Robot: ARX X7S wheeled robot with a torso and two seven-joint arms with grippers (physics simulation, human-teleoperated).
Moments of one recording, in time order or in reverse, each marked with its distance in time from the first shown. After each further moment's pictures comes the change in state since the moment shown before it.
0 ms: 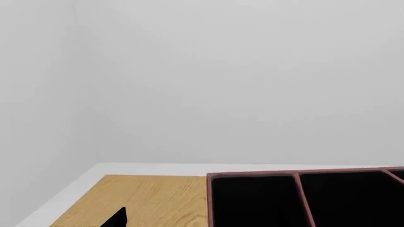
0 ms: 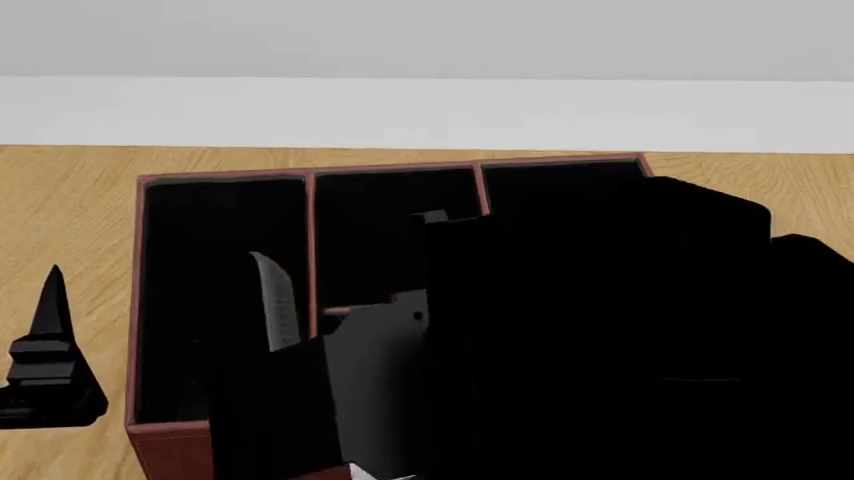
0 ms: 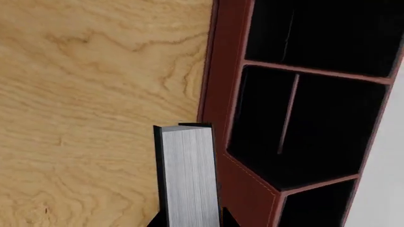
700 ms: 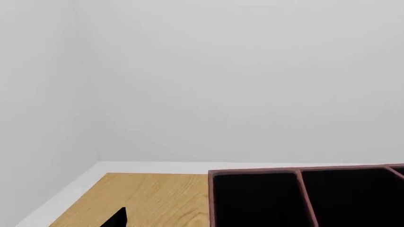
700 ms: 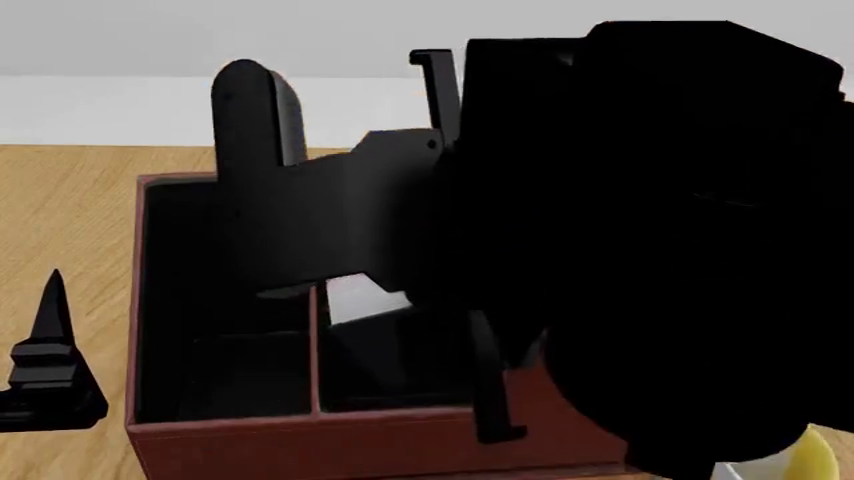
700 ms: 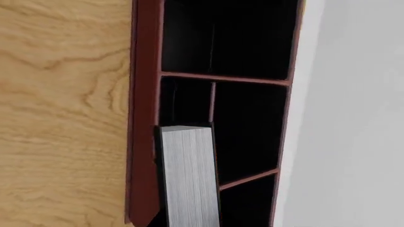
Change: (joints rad) left arm 0.011 -0.011 0.009 -0.010 -0.003 0.019 -0.011; right arm -0.018 0.009 -0.034 0.270 -0.233 -0.253 -0.080
